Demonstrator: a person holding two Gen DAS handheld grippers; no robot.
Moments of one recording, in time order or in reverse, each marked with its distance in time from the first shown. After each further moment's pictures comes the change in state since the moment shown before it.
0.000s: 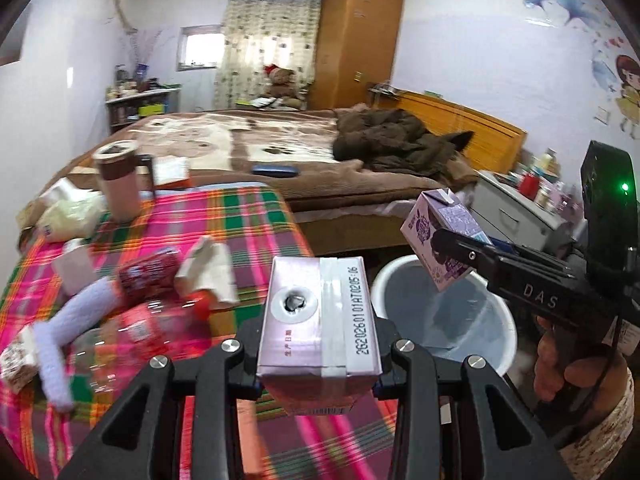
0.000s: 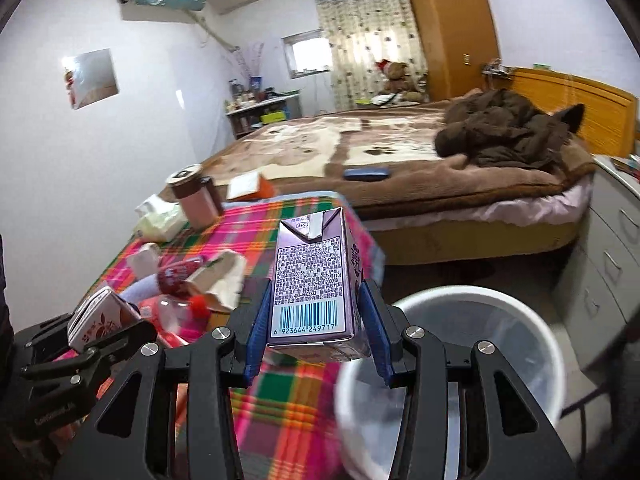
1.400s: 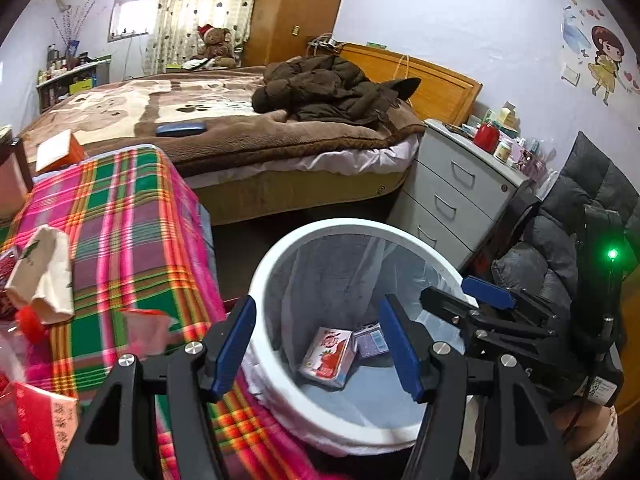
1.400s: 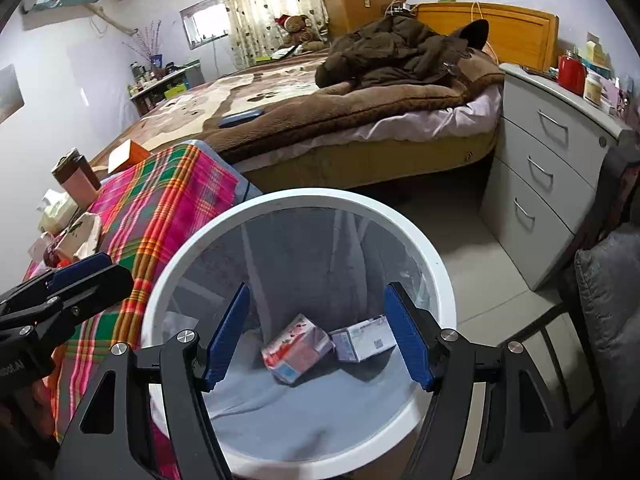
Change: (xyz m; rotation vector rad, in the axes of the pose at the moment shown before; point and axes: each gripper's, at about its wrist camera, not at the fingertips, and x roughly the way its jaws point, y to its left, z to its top) left arm 0.094 -0.084 -0.004 0.059 0.144 -0.189; right arm 0.008 -0.112 -0.056 0.171 0.146 -0.231
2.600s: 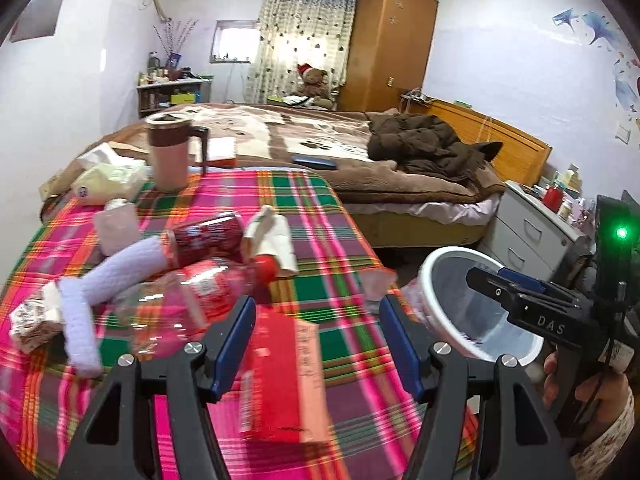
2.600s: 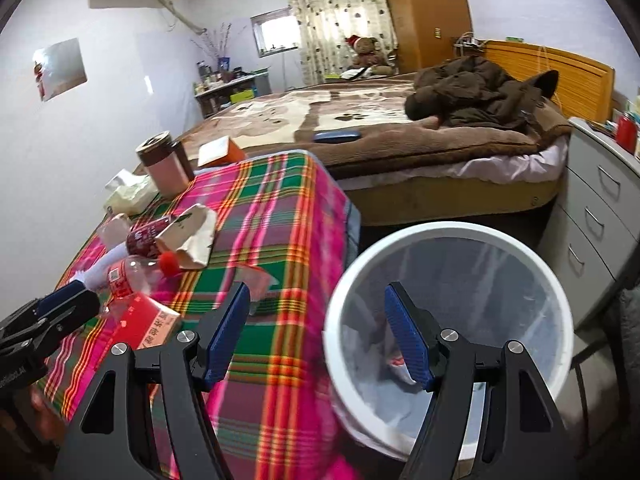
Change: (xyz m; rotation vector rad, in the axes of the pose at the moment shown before) left arm -0.135 0.117 -0.060 -0.151 -0.180 0.271; right arm -0.019 0.120 -0.007 -0.140 -0.077 0.148
